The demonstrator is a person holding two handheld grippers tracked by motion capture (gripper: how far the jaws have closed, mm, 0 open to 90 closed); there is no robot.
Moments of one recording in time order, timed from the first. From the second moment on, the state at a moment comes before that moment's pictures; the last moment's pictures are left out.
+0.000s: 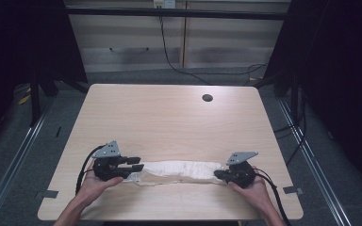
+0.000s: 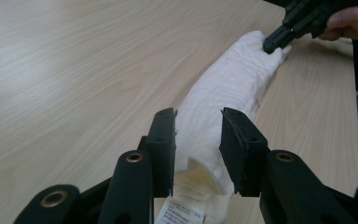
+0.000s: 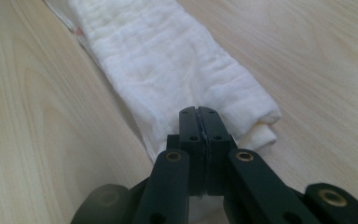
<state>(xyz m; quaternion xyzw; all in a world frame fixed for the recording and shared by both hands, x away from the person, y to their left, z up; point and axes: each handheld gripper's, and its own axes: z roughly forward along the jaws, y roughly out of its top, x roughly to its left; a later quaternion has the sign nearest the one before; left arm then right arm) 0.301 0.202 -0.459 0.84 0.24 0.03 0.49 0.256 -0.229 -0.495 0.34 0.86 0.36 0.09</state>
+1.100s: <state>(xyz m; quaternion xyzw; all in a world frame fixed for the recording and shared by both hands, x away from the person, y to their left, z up) 0.295 0.186 -0.494 0.87 0.24 0.04 0.43 0.253 -0.240 -0.492 0.38 0.83 0.39 0.10</state>
